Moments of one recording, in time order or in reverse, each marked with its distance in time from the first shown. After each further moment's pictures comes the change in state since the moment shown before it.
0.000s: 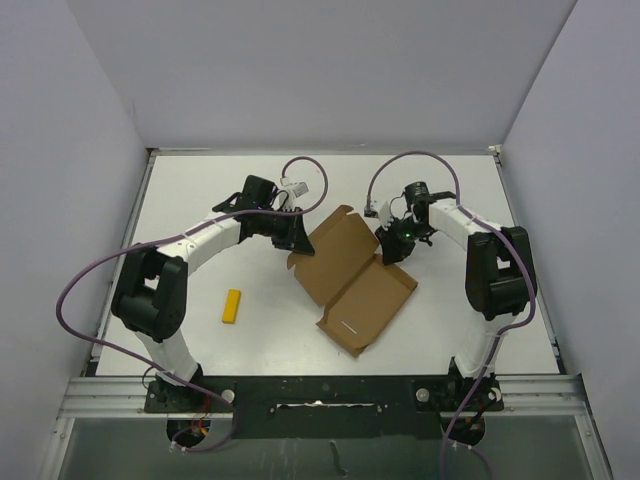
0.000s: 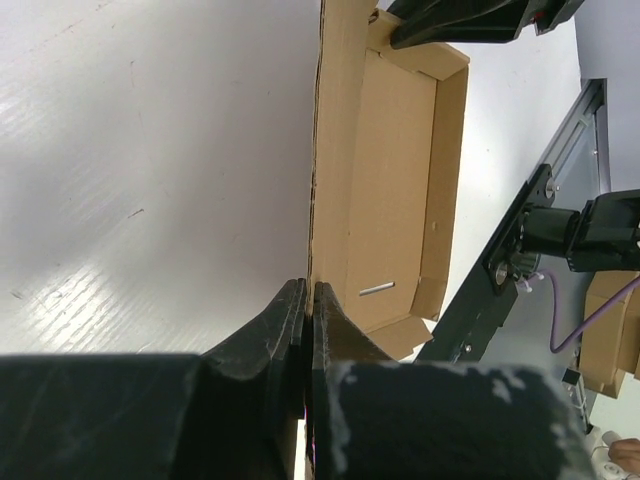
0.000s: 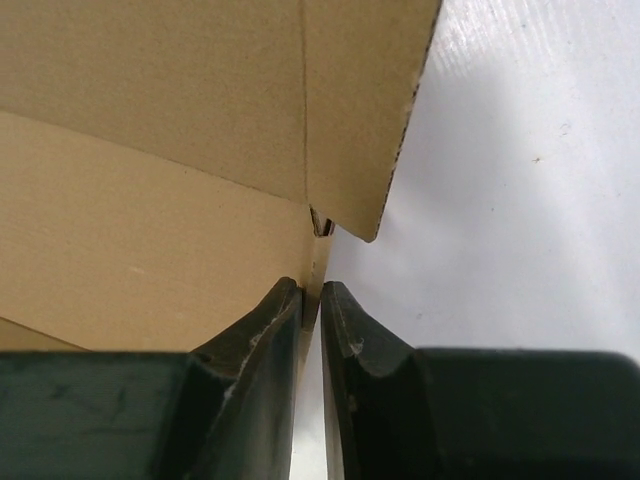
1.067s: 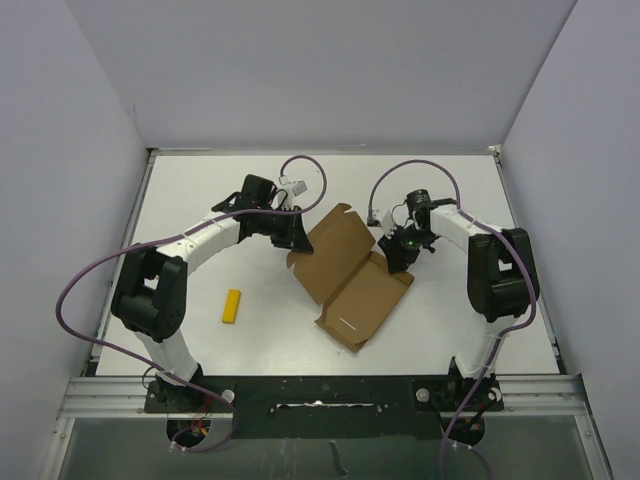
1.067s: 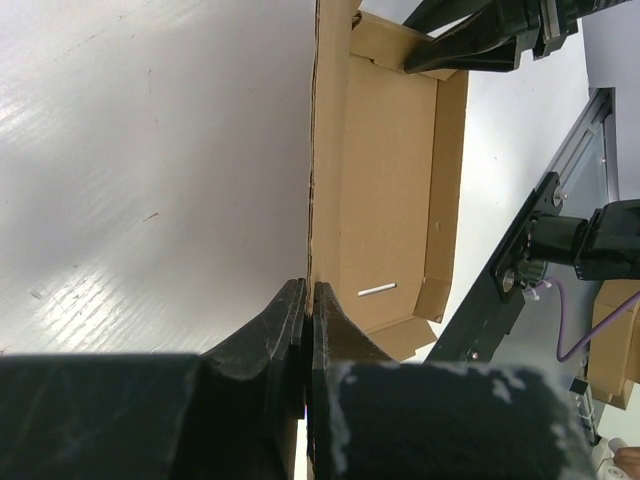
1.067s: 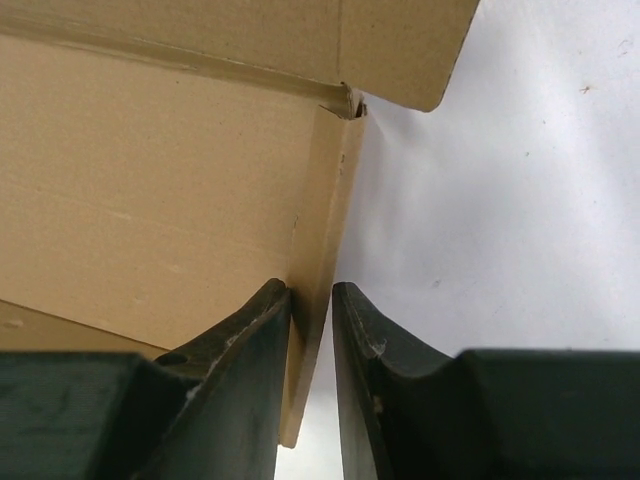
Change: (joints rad) left arm 0.004 0.000 0.000 0.008 -0.020 0.001; right arm -0.008 -0.019 -0.076 0.012 0.055 -0.023
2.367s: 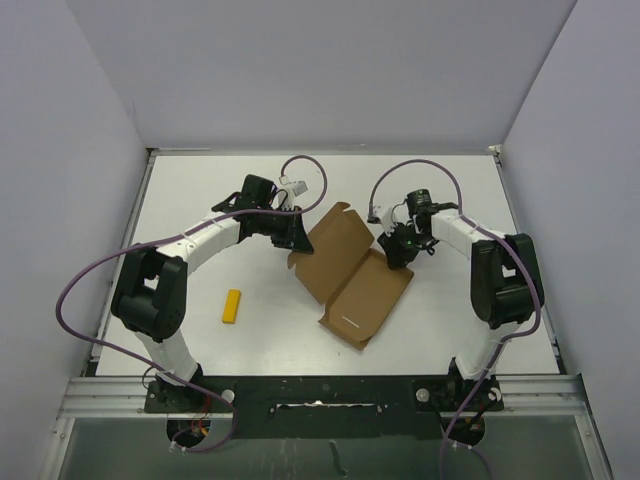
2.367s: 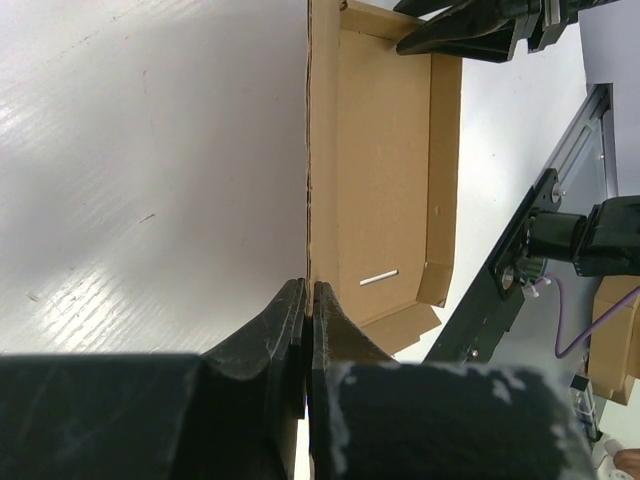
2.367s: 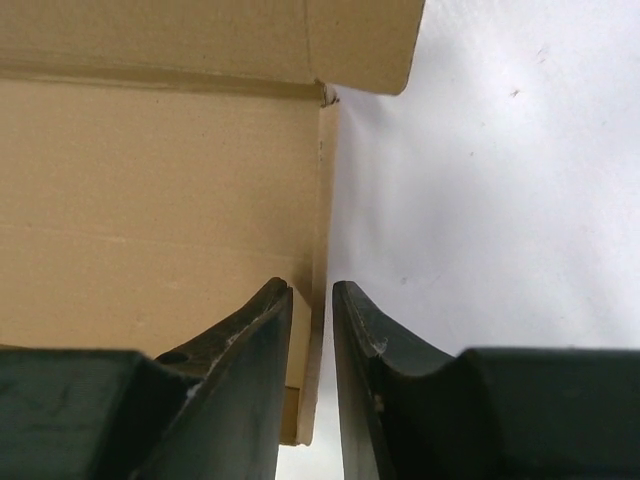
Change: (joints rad) left arm -0.001 0.000 0.000 0.000 0.008 0.007; right arm 0.019 -0.051 -0.057 0.111 0.053 0.066
